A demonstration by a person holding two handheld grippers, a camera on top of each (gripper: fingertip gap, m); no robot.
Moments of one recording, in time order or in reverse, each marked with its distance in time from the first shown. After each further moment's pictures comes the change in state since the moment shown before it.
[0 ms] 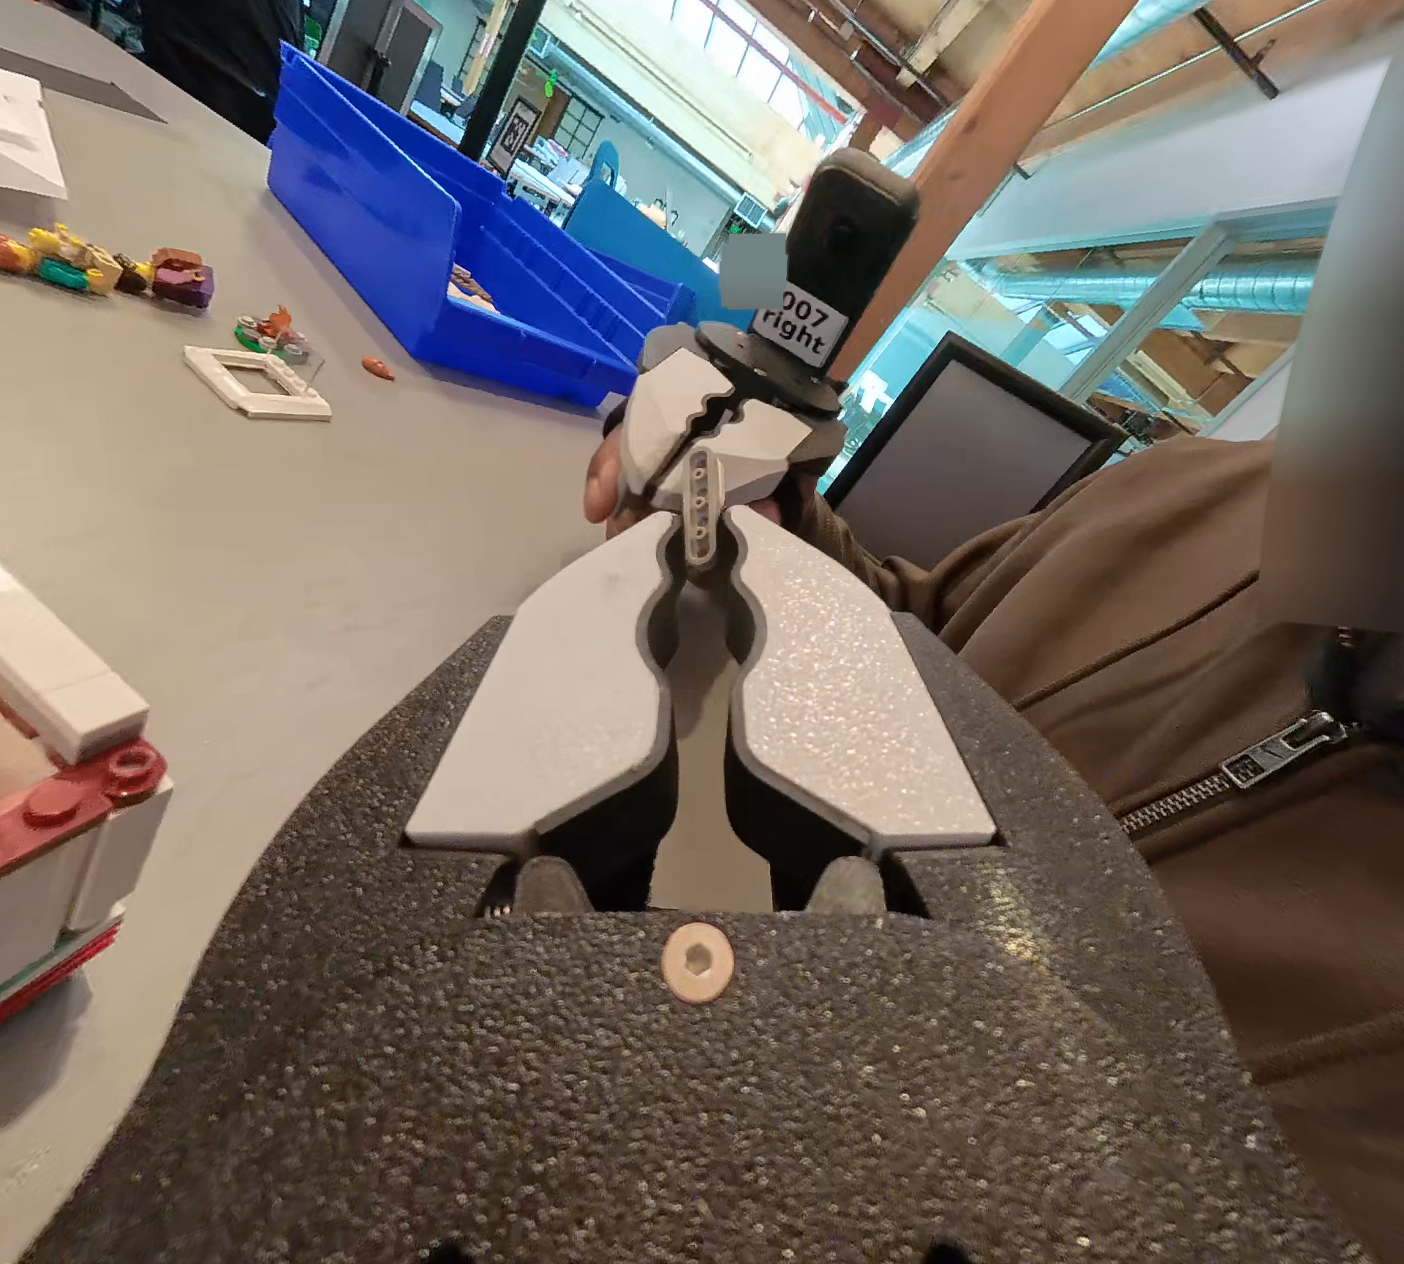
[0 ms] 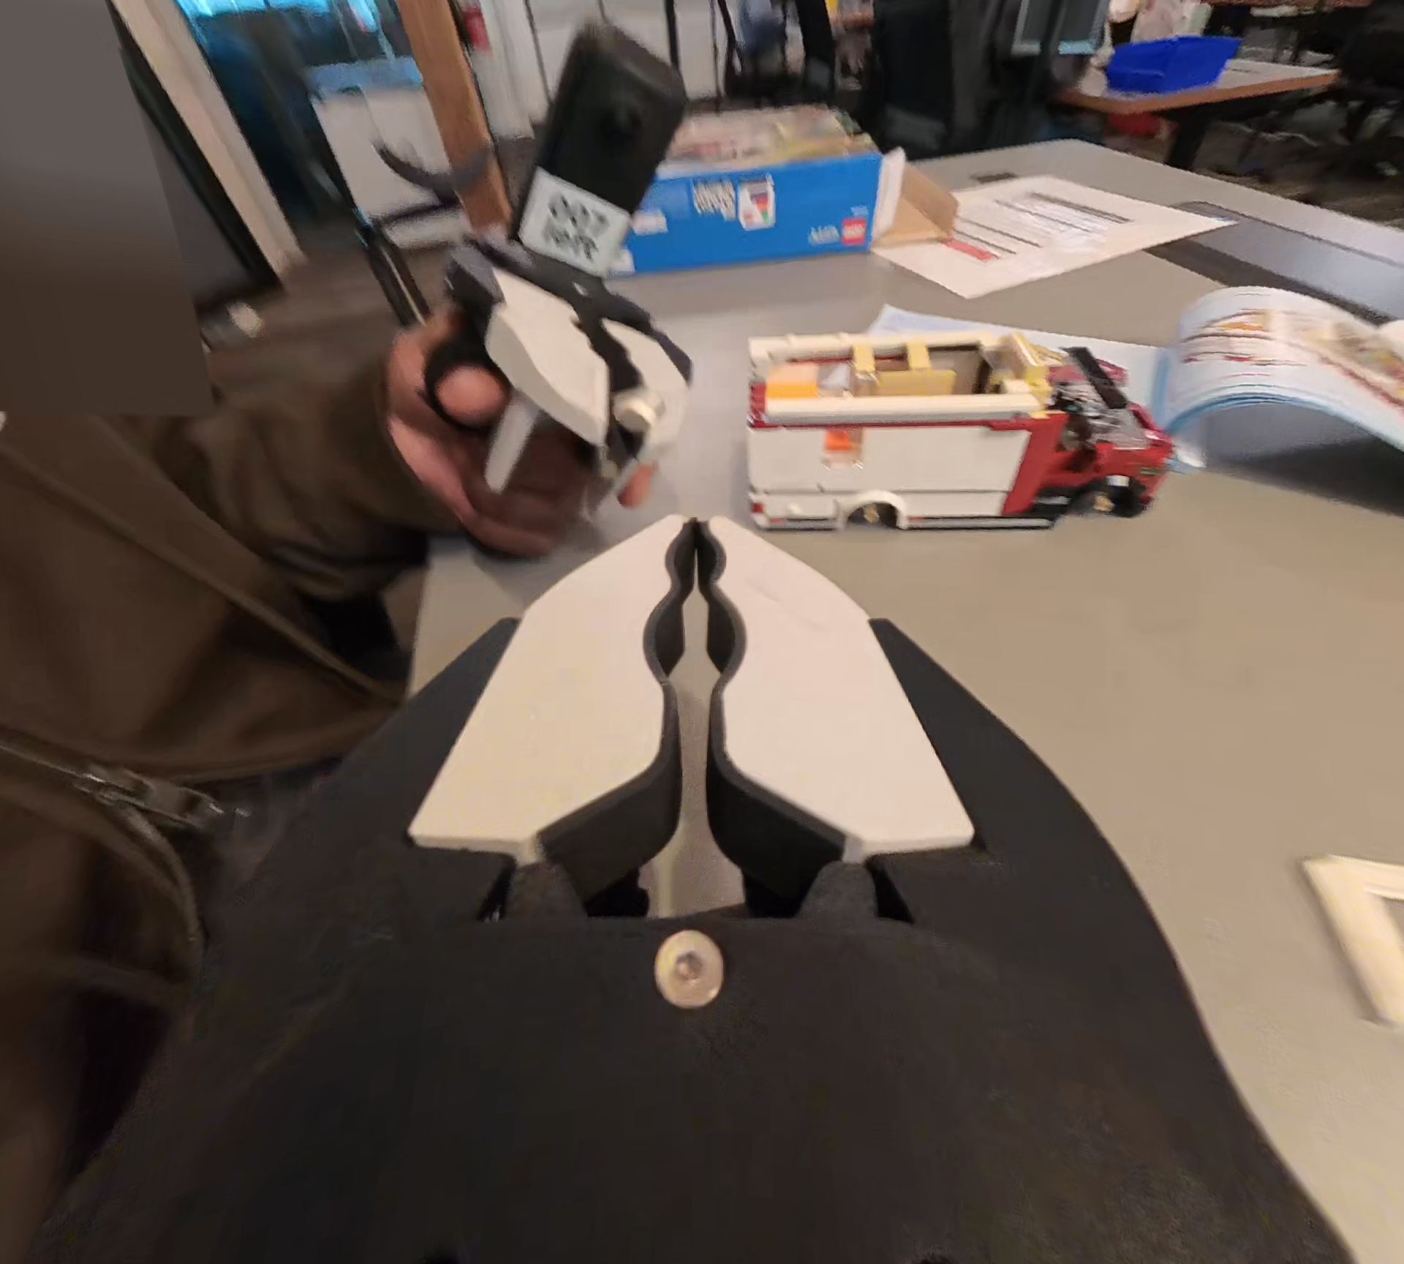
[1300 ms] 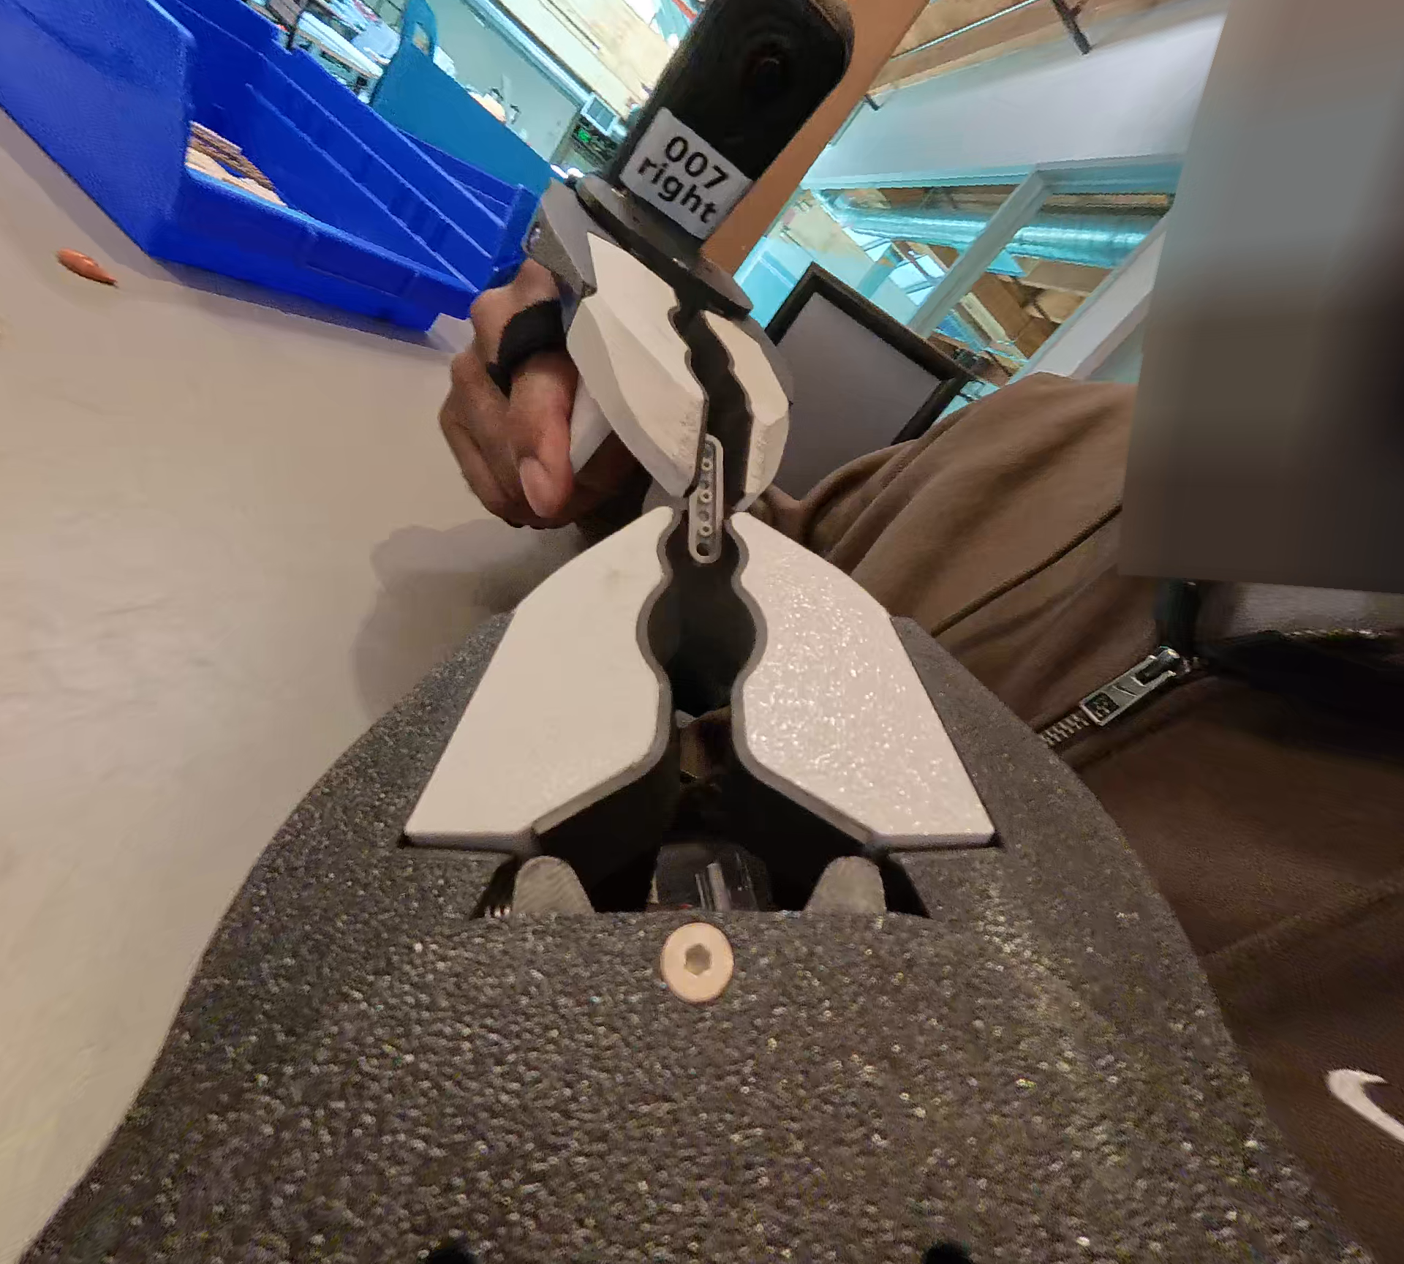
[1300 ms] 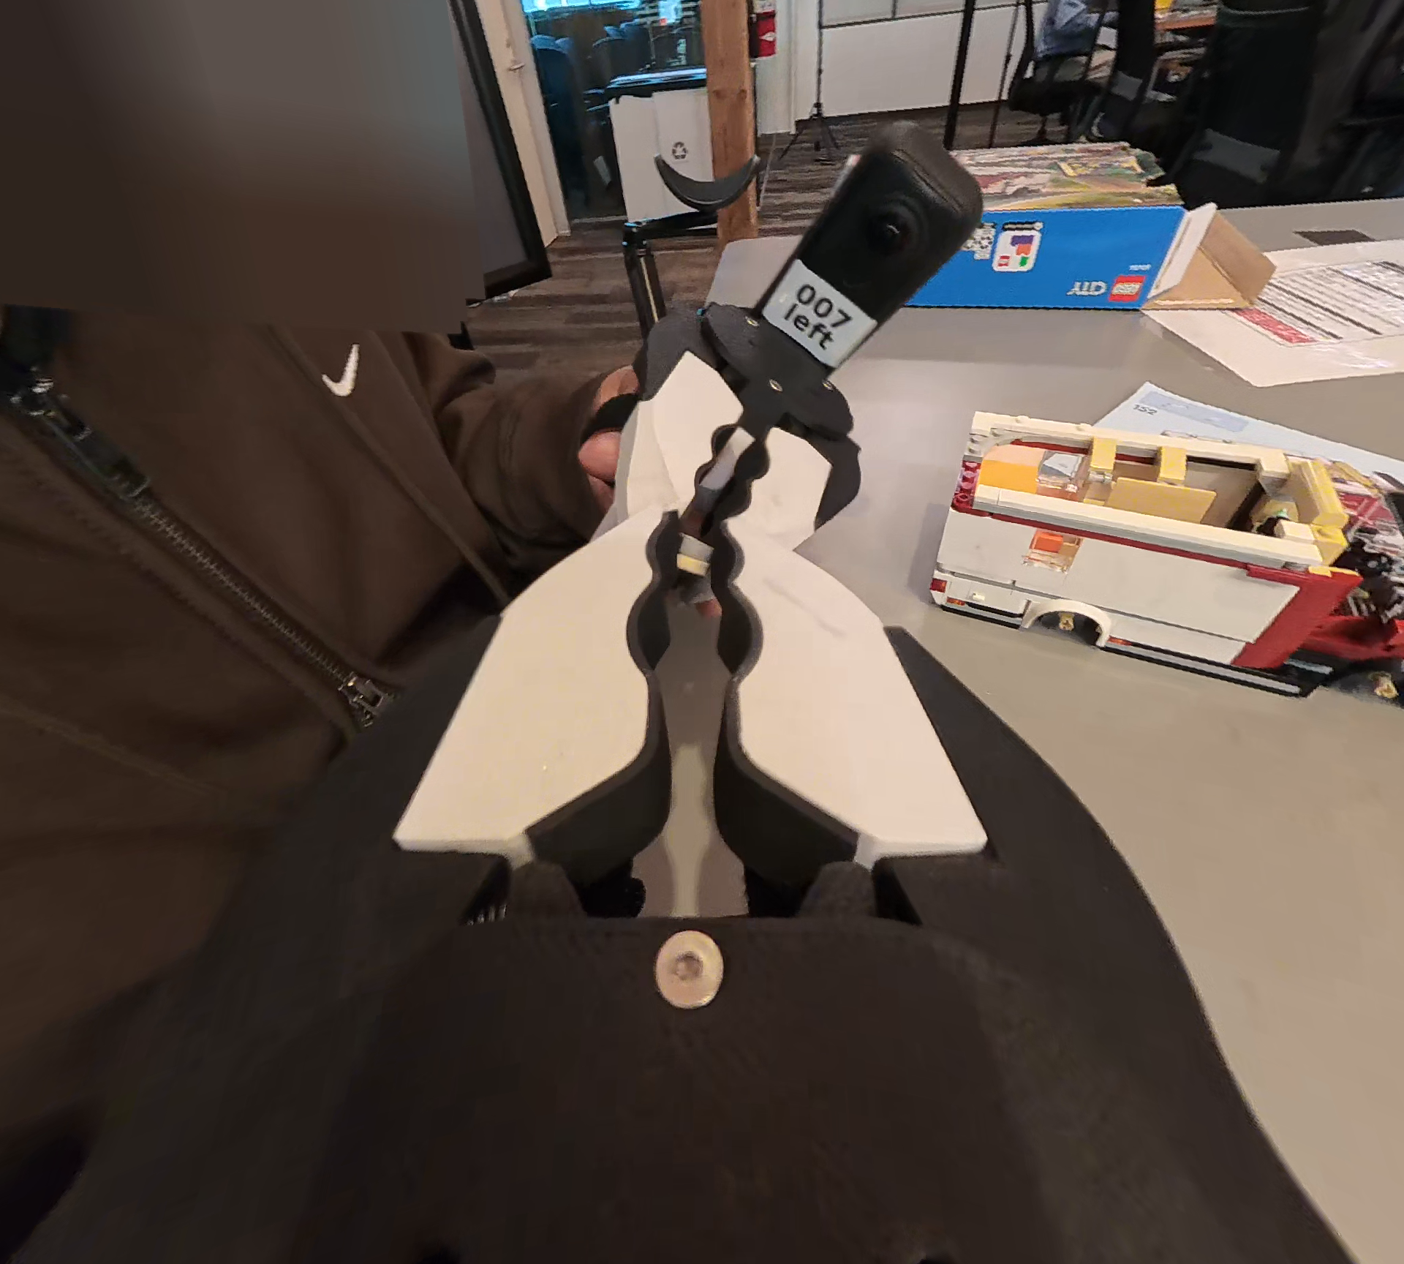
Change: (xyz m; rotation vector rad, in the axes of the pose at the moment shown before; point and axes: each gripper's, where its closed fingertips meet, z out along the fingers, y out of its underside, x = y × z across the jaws) left arm 0.037 0.023 0.020 -0.106 0.211 -0.088; right arm -0.048 -0.018 -0.003 -0.005 -0.352 -0.060
